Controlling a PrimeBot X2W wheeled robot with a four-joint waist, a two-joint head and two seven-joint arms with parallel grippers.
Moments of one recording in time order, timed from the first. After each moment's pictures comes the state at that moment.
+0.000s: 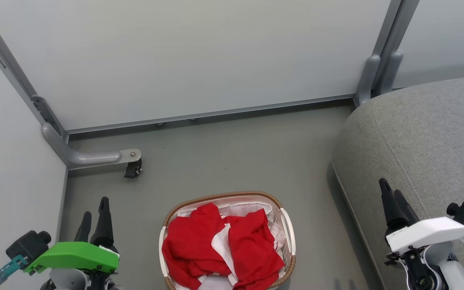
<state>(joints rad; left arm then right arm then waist) -0.11 0.09 -0.01 0.37 -0.90 -0.12 -0.05 -0.13 -0.10 -0.01 0.32 0.93 0.13 -0.05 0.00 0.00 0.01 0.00</state>
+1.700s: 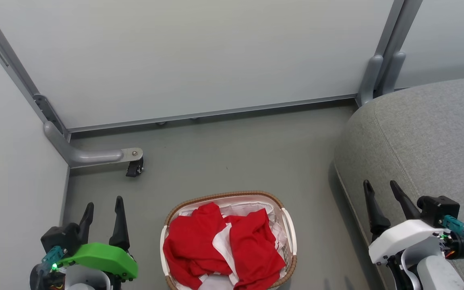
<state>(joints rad) -0.12 0.07 -0.03 0.43 -0.36 -0.12 -0.19 -0.16 -0.08 0.01 0.38 0.33 0.13 -0.19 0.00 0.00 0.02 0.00</state>
